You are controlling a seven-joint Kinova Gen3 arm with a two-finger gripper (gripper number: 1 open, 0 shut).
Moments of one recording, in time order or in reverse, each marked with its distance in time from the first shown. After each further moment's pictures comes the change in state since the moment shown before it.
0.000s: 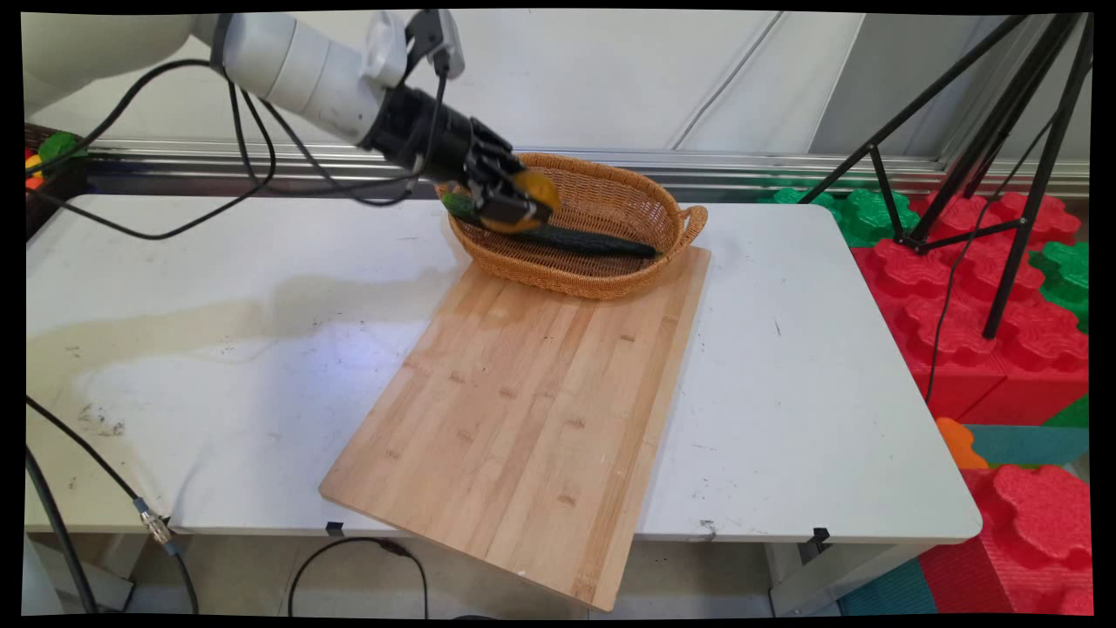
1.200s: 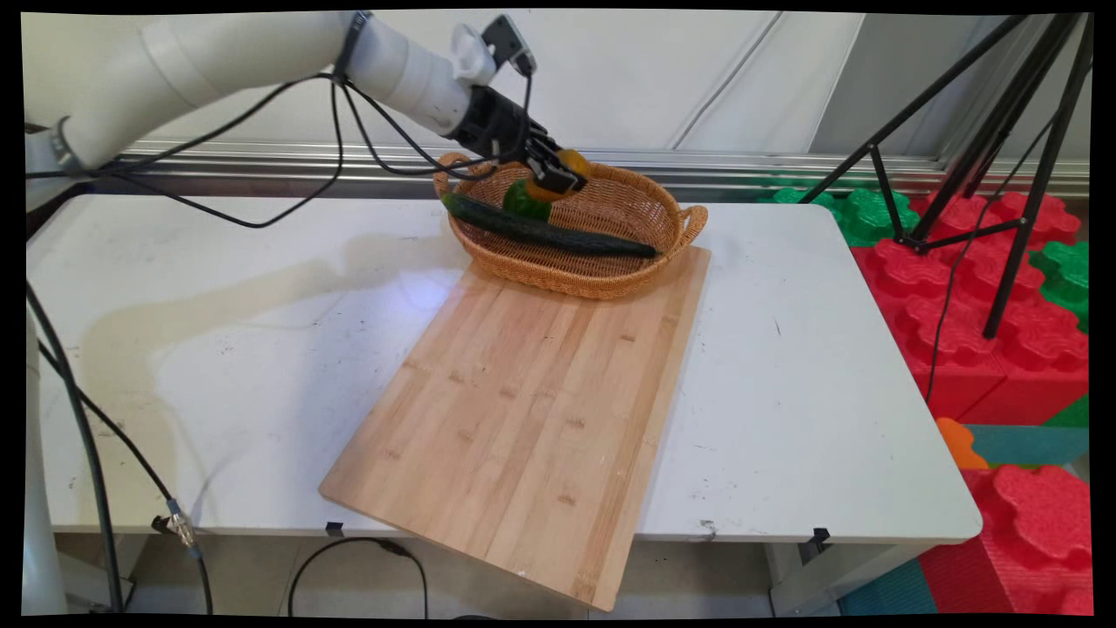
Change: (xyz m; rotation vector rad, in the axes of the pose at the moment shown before) arm -0.002 -0.087 0.106 0.108 -0.021 -0.078
